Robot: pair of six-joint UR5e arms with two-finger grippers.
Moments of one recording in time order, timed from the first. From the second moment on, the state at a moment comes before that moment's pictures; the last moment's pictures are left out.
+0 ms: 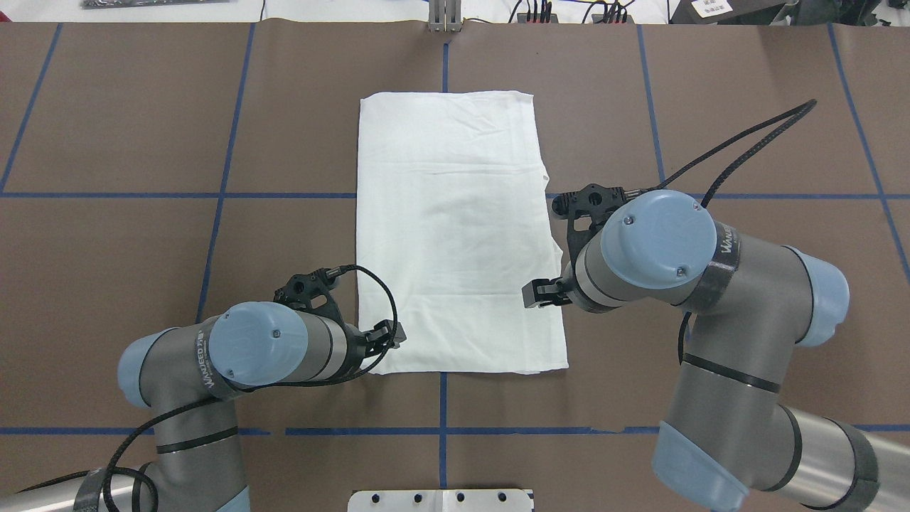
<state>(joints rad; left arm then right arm) -0.31 -2.00 -1.81 -1.91 -1.69 -1.79 0.48 -1.15 2.04 -1.71 1.78 1.11</state>
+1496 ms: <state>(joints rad) -0.31 -2.01 -1.80 -1.92 -1.68 -1.79 0.49 -1.15 2.04 -1.72 1.77 1.11</state>
